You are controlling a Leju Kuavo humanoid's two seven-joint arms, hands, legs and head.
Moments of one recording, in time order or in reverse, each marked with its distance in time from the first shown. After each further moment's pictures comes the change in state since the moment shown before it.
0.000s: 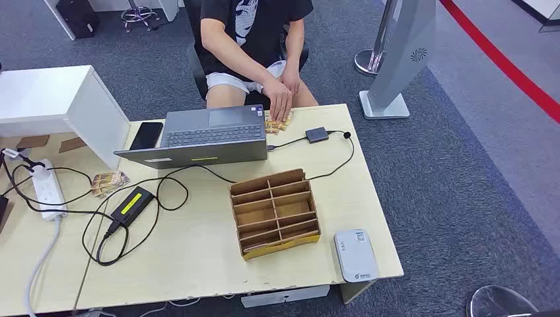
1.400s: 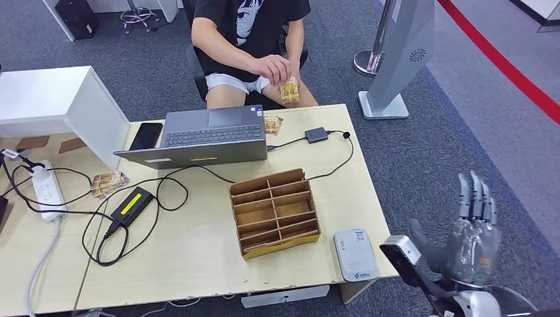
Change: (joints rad) left arm 0.102 -0.003 -0.293 -0.104 0.102 -0.023 0.114; right arm 0.210 -0.276 1.115 -0.292 1.861 -0.578 0.330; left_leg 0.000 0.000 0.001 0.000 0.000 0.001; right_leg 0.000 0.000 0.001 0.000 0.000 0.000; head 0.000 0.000
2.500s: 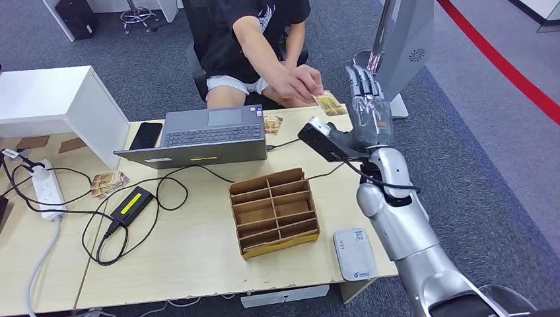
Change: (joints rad) left arm -0.025 0.001 0.161 0.036 -0.435 -0.033 -0.054; right arm -0.855 0.011 0.355 0.651 -0.129 0.211 0.105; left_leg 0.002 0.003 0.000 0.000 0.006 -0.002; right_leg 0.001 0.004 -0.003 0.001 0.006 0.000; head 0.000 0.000
